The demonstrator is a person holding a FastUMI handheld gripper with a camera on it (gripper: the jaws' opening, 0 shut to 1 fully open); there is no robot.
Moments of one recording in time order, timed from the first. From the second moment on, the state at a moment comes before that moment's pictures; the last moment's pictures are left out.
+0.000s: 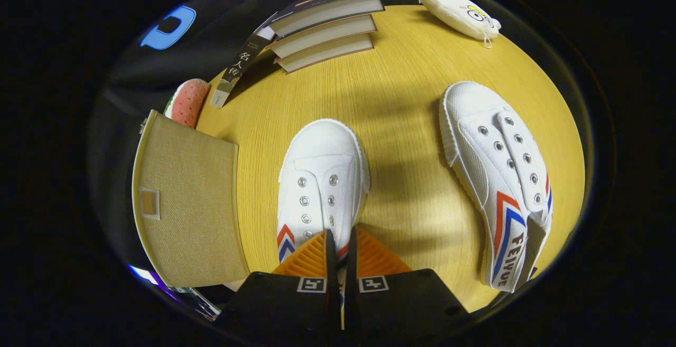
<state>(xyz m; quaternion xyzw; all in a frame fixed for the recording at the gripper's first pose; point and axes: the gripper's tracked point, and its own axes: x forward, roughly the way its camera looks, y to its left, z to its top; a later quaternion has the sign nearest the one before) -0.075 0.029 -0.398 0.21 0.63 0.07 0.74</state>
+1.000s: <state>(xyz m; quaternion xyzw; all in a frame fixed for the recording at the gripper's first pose) -0.059 0.060 -0.276 0.29 0.57 0.12 0.76</state>
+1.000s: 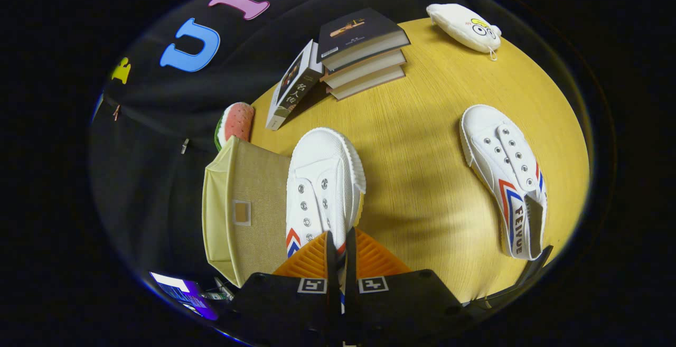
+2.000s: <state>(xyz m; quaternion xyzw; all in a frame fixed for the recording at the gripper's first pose) -0.018 0.150 -0.105 0.38 0.49 0.21 0.76</state>
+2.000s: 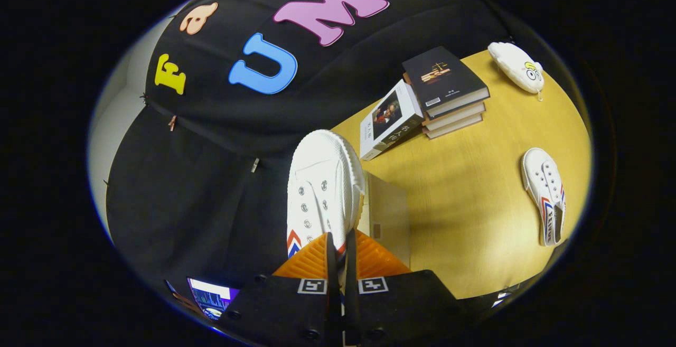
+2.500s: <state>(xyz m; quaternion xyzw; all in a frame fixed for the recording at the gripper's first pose) -0.017 0.268 -0.160 0.35 0.53 0.22 0.74</state>
